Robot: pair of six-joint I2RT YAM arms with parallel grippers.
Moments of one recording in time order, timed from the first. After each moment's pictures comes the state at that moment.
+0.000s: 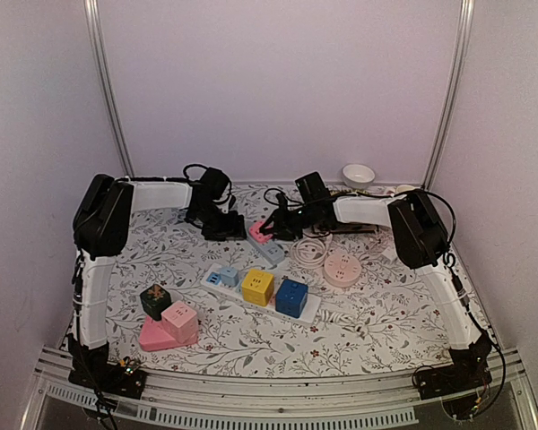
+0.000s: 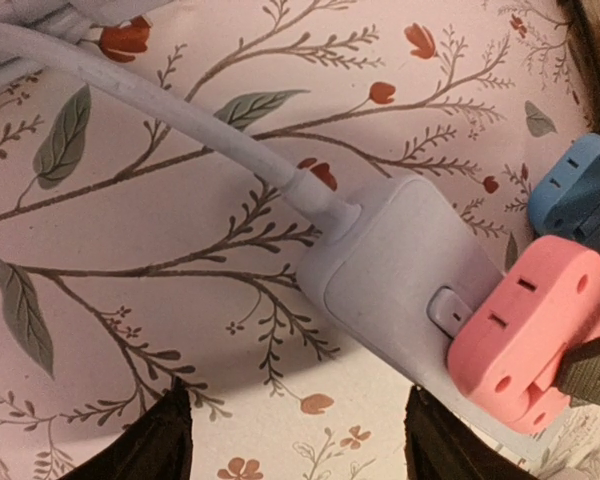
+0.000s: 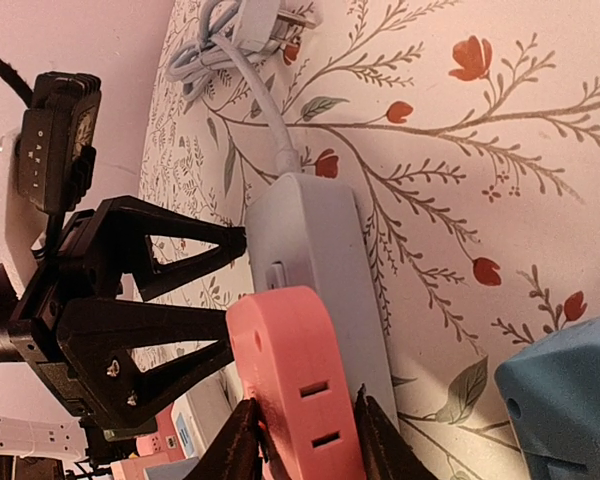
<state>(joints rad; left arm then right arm) -0.47 2.25 1.69 -0.55 0.18 -0.39 0.62 2.53 2.00 -0.21 -0.66 0.73</state>
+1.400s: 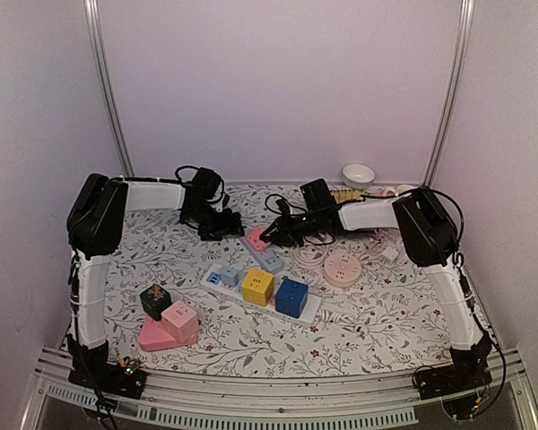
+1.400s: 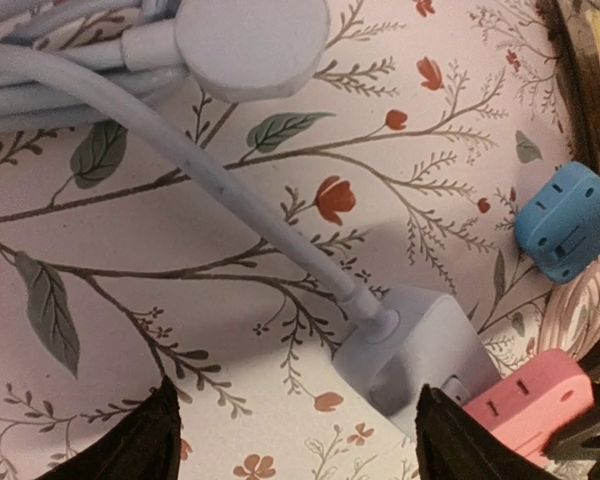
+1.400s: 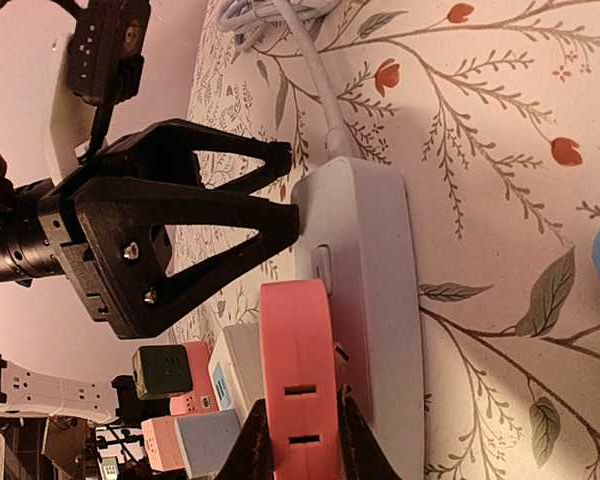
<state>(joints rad) -0.43 2.20 1.61 -0.47 0.22 -0.42 0.63 2.43 1.77 -0.02 -0.78 0.79</state>
